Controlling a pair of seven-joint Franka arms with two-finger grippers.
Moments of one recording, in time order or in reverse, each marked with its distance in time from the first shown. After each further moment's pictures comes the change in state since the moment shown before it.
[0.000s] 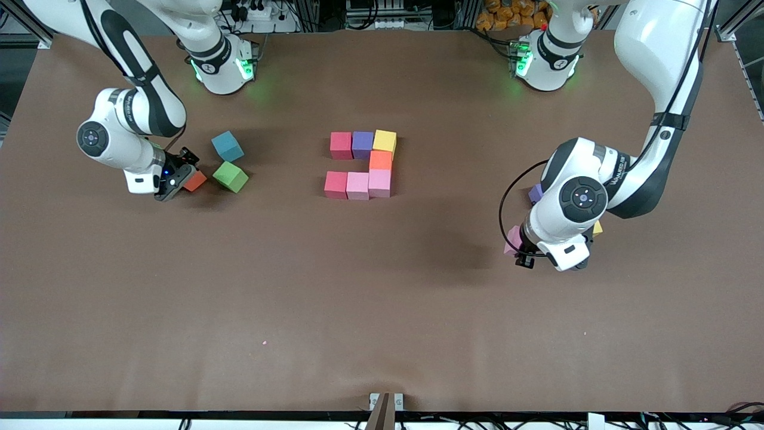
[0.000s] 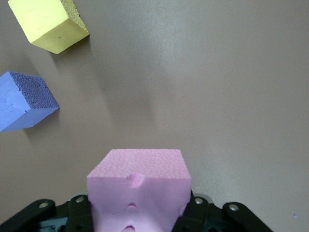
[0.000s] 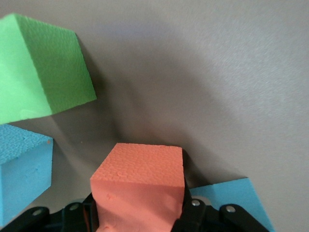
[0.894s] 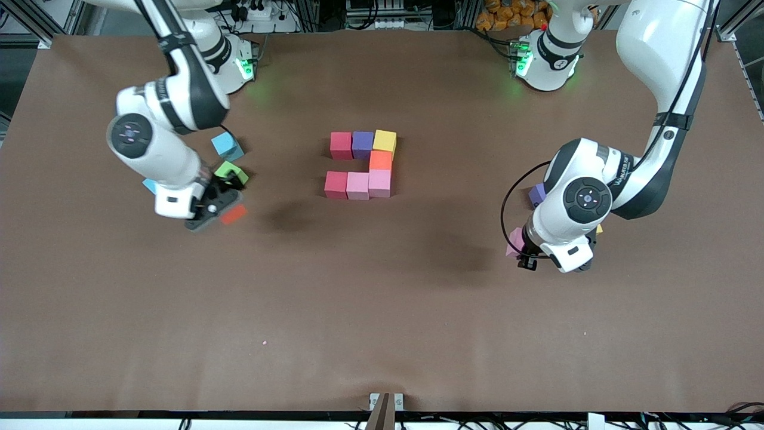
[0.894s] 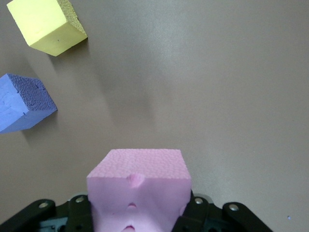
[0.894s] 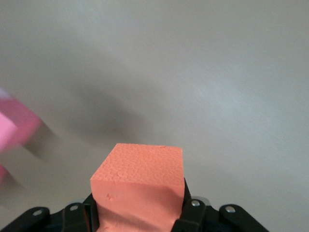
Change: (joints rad) left arm 0.005 0.002 0.001 0.009 0.000 0.000 0.000; right arm 0.444 0.068 0.041 0.550 0.070 -0.296 0.677
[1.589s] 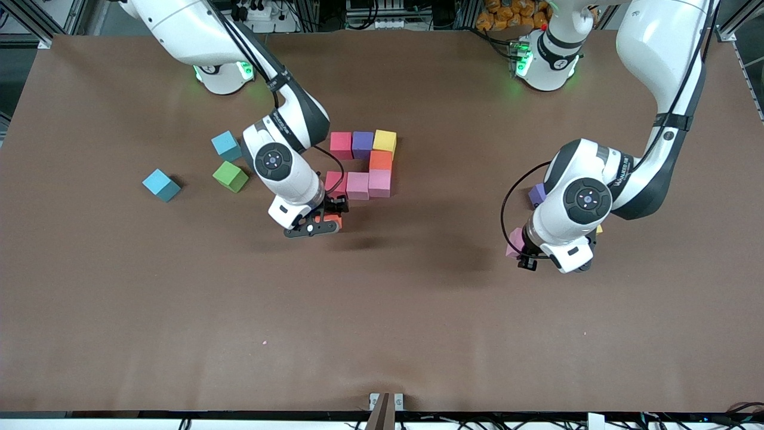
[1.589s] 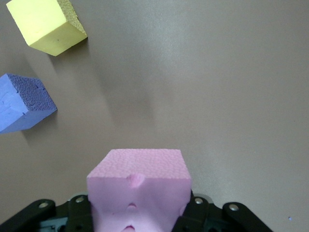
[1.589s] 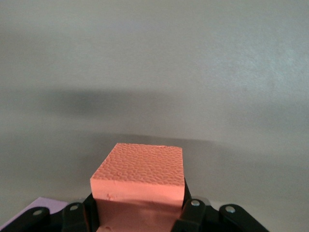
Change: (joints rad) left arm 0.001 0.003 0.000 0.001 0.000 0.000 0.000; right arm 0.261 0.310 -0.007 0.162 0.034 0.195 0.692
